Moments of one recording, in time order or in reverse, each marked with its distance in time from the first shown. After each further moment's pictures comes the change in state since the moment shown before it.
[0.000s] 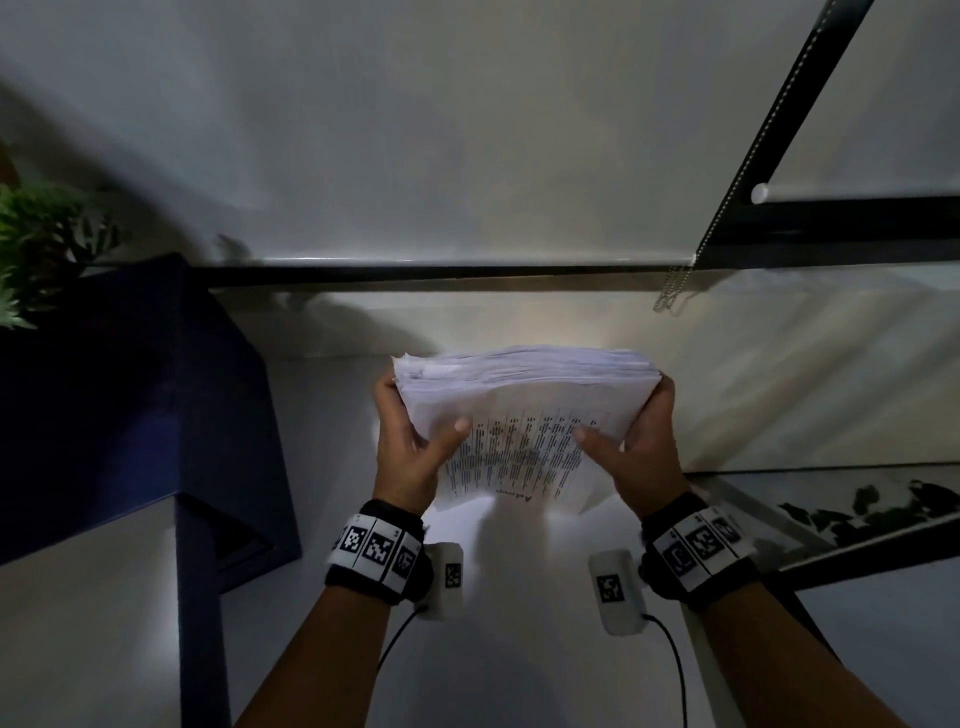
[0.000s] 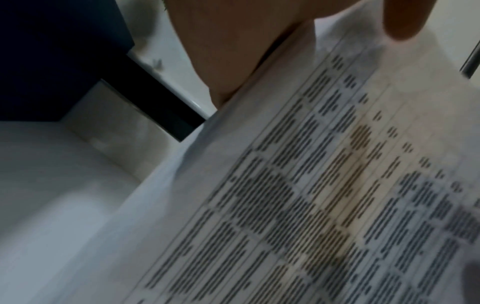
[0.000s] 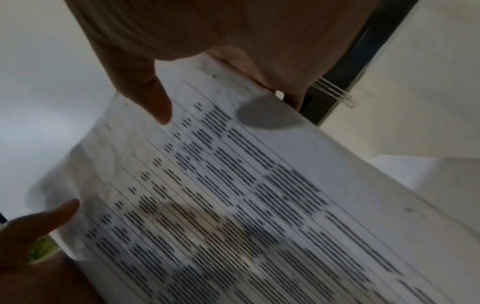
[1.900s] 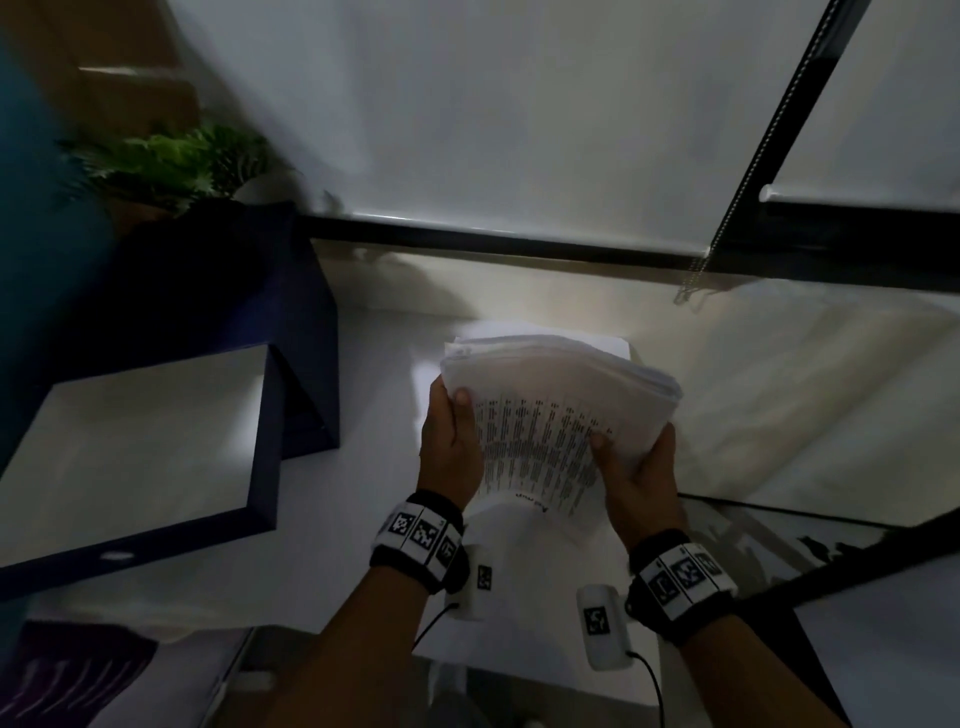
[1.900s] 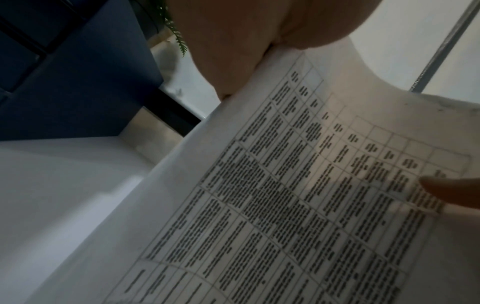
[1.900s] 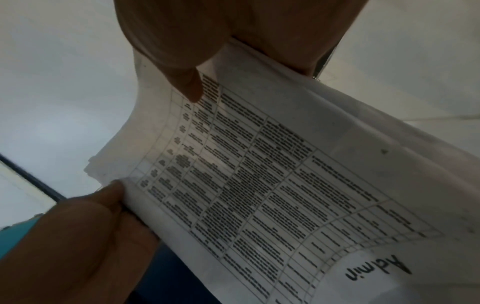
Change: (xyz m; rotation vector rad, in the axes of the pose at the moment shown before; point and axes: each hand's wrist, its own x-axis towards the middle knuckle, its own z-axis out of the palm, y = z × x) left_hand -0.134 0.016 0.055 0.331 0.273 -0.063; right_hand -0.126 -0.005 -0.033 -0.065 0.036 0.065
